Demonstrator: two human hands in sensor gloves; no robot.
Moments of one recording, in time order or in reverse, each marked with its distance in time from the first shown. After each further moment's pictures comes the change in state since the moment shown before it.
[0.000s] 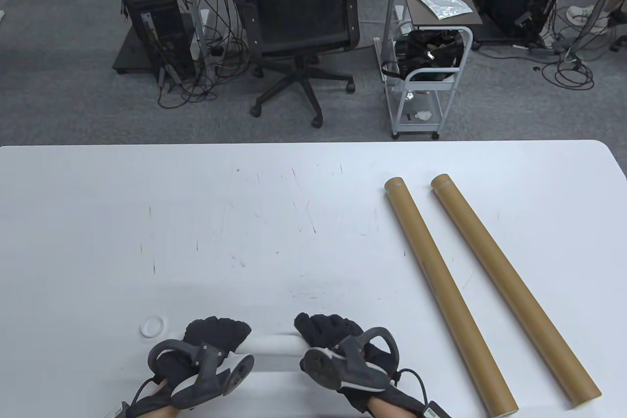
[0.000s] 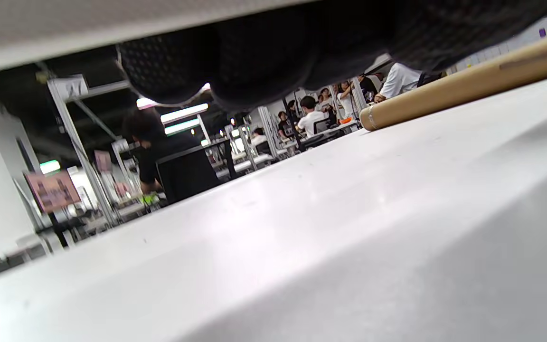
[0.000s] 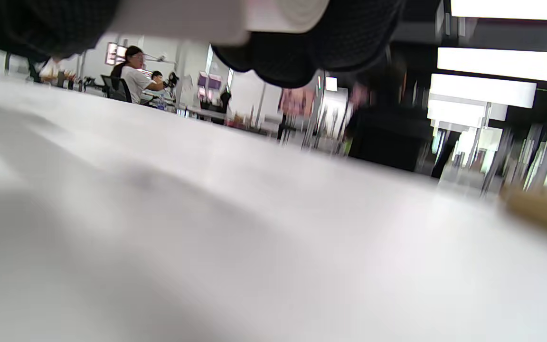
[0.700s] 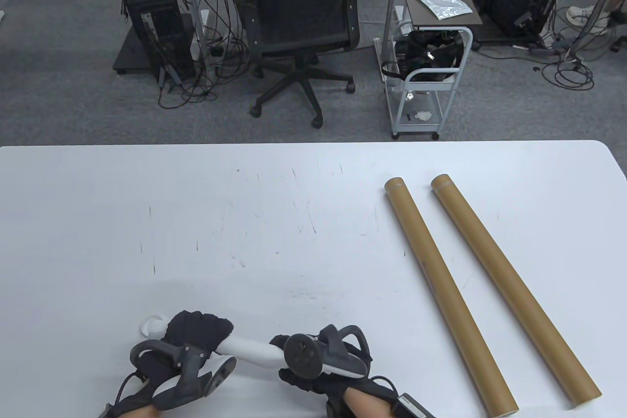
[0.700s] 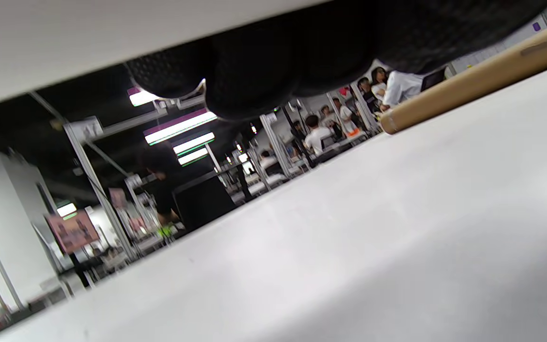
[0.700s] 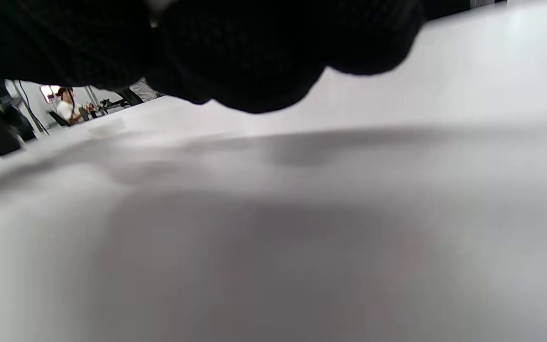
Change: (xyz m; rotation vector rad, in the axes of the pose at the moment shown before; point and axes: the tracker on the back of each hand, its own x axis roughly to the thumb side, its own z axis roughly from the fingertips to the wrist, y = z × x) left_hand -0.009 -0.005 0.015 0.185 0.038 -0.223; right_hand 0.004 0.029 -0.024 0.385 0.061 -0.804
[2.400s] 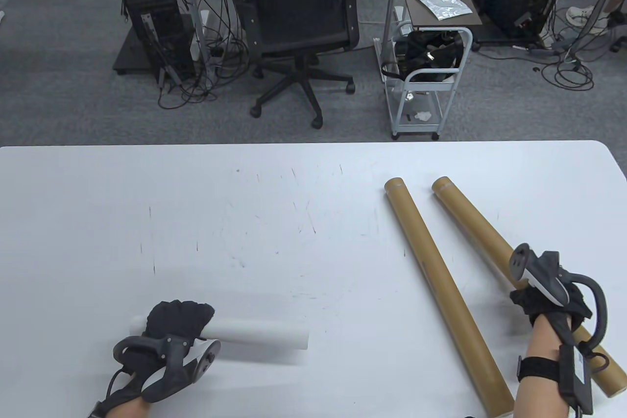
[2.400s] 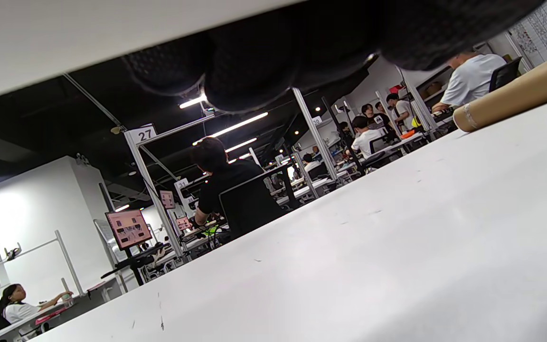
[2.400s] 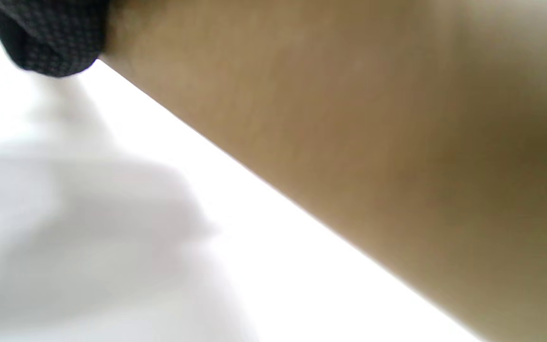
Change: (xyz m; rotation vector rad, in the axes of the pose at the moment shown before) left_hand -0.033 -0.008 -0.007 -0.044 0.146 0.036; right_hand -0.319 -0.180 0.146 -0.094 1.138 0.560
